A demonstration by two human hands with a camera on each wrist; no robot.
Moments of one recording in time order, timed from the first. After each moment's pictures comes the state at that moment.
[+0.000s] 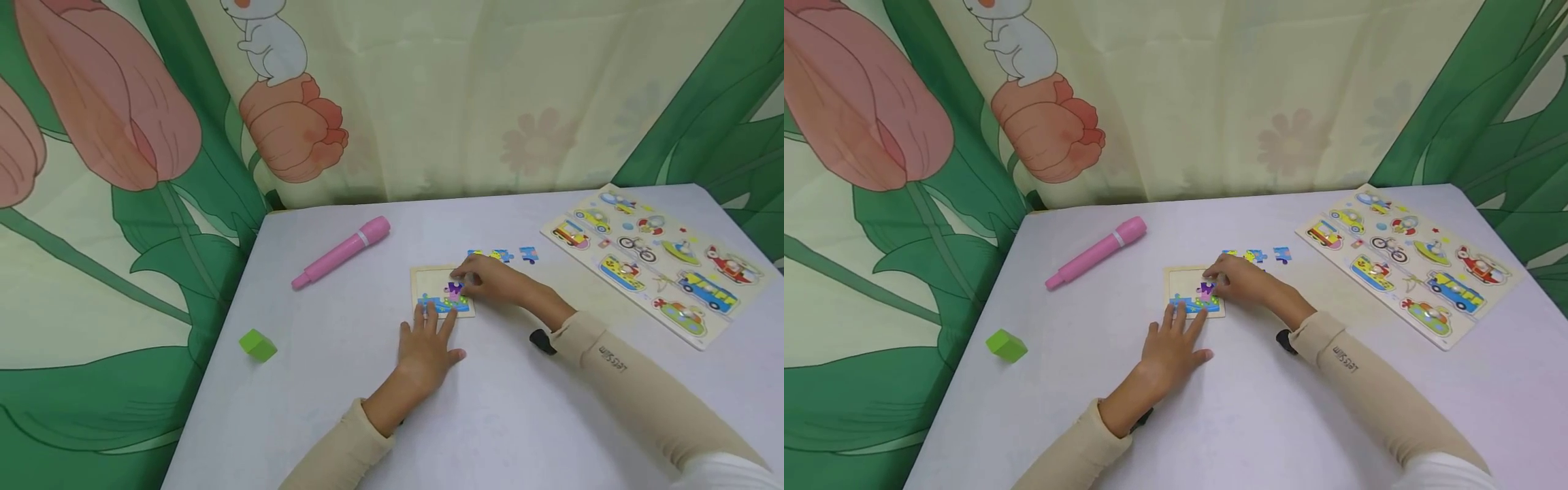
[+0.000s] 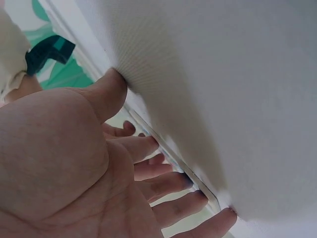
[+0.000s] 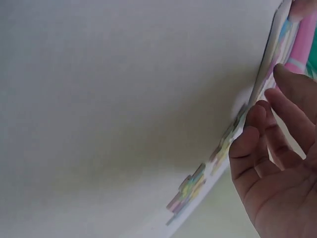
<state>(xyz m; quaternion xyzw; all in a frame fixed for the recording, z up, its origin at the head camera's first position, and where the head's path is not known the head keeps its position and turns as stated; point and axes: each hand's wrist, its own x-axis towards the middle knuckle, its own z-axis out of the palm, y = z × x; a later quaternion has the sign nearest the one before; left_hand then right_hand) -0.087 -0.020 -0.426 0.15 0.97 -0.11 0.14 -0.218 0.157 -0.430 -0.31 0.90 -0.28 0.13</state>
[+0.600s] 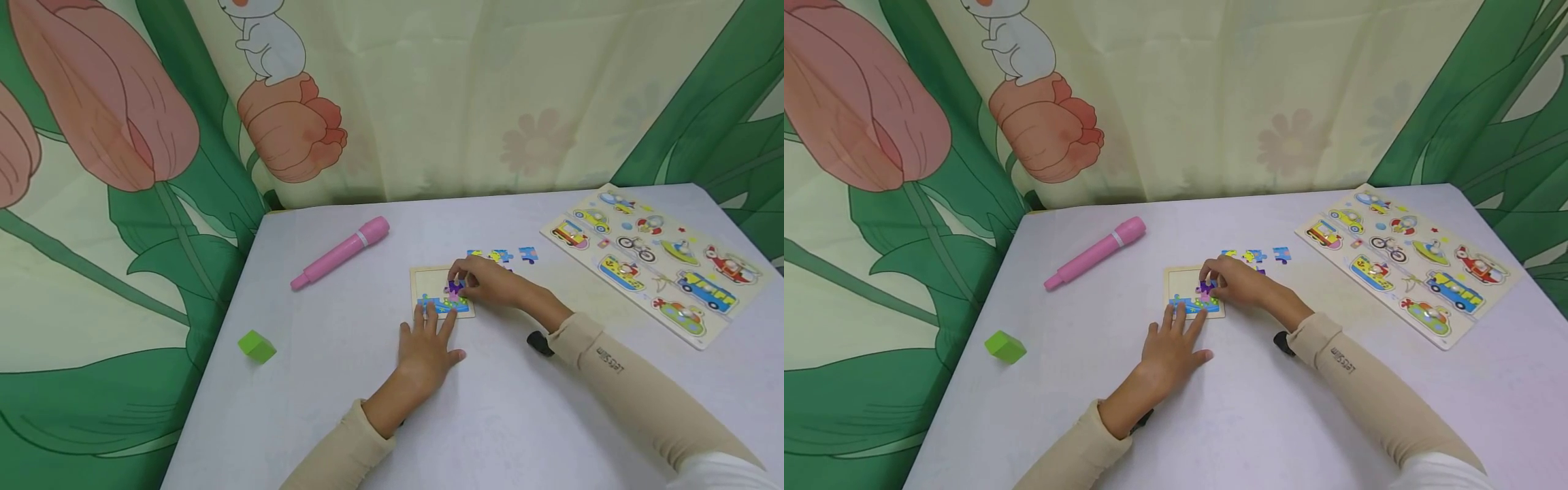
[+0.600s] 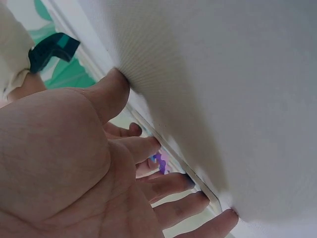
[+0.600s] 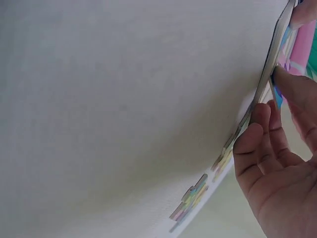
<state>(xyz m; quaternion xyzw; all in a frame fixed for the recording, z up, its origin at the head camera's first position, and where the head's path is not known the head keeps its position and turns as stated) -0.086 -0.020 -0.424 0.15 0.97 -0.11 0.14 -0.215 0.150 -0.430 -0.31 0.89 -0.31 0.15</state>
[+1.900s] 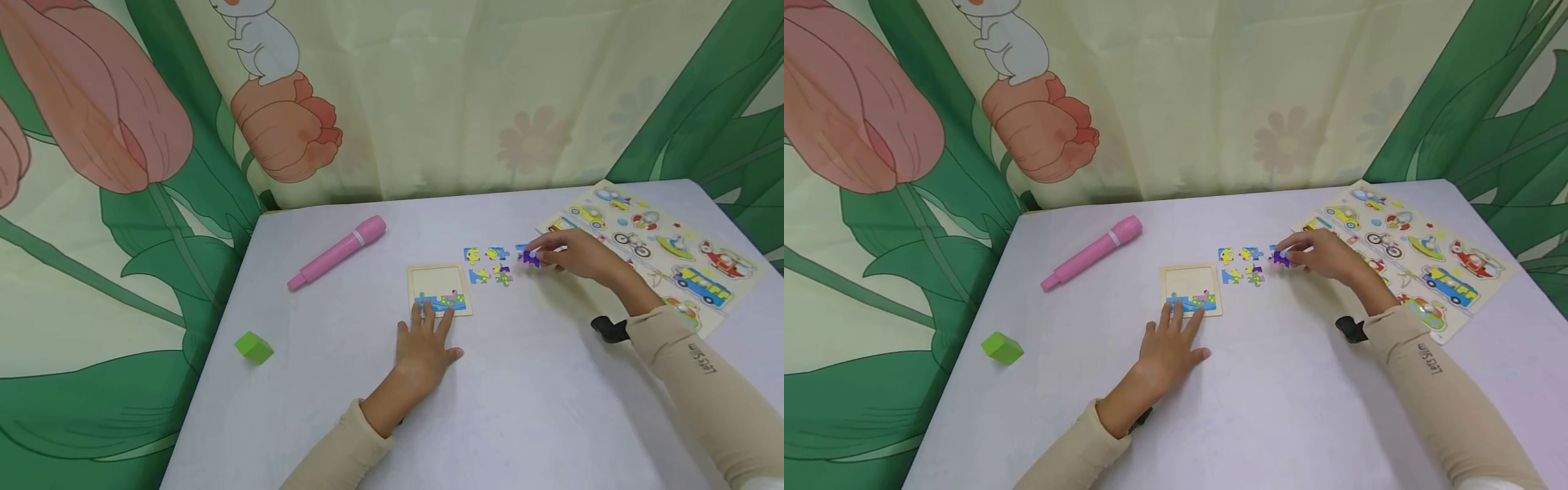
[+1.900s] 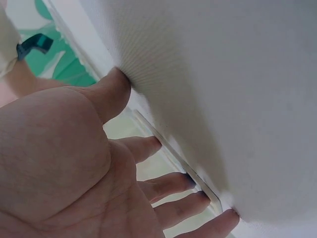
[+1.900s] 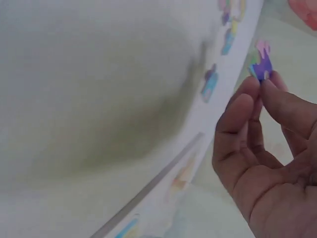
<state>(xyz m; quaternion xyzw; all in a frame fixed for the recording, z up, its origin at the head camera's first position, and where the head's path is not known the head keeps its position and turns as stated) -0.087 -0.019 -0.424 0.15 0.97 -0.12 0.16 -0.224 0.275 -0.395 -0.12 0.91 -0.36 0.16</state>
